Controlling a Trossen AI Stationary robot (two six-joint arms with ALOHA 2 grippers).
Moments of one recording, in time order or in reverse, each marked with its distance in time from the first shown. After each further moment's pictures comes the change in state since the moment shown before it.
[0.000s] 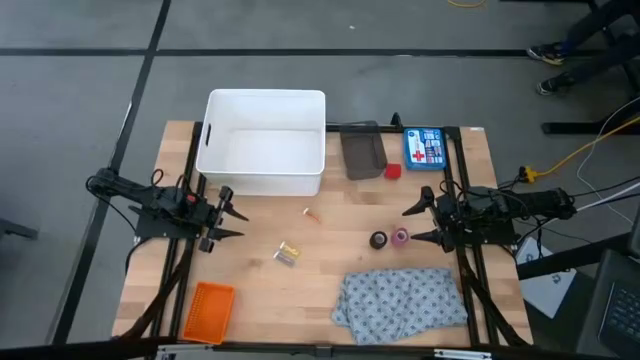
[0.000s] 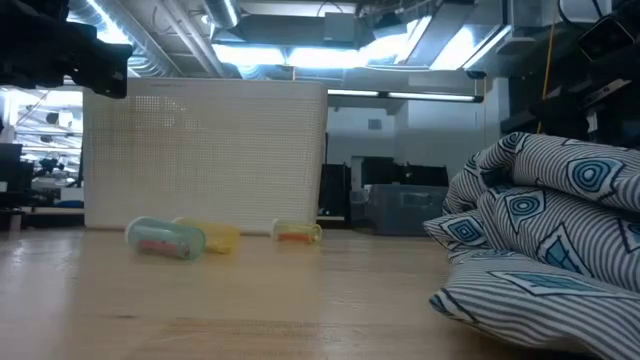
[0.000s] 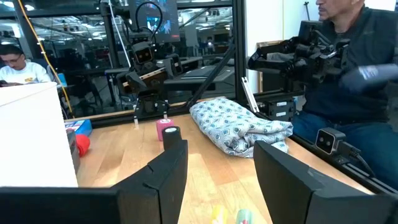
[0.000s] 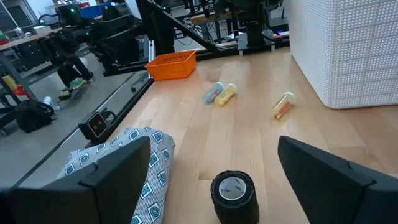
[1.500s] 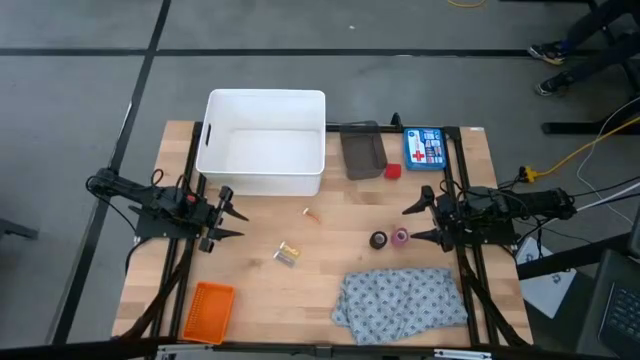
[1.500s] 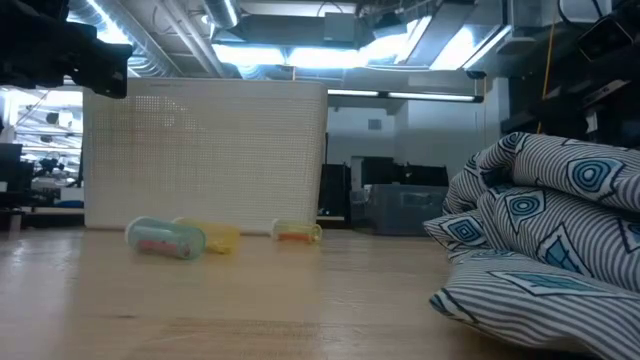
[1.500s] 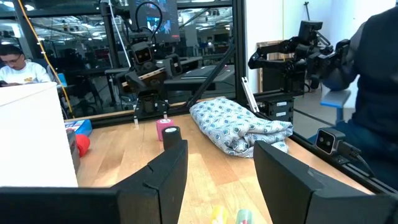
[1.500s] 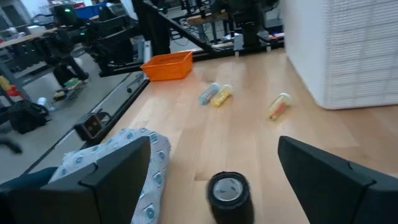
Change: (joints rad) left arm 0.000 0.000 0.000 0.000 0.000 0.000; right arm -0.002 0.000 0.000 0.000 0.023 -0.006
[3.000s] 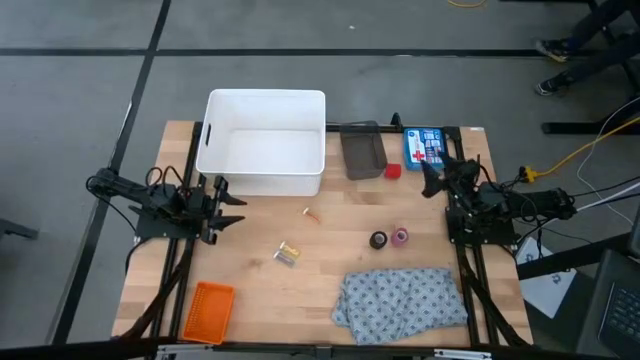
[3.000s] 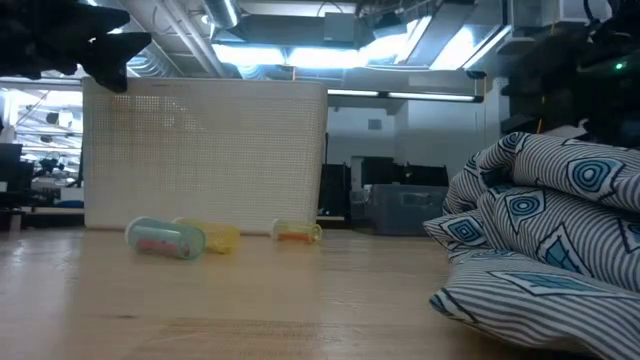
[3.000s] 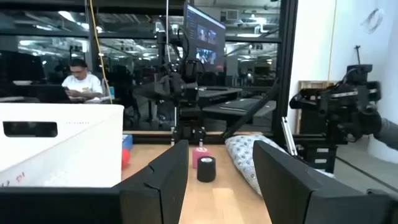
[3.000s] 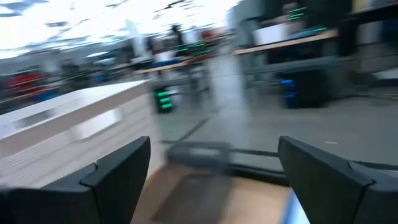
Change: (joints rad) left arm 0.000 0.000 0.000 0.139 -0.192 -0.075; right arm -0.001 0.000 0.000 0.246 1.205 -0.023
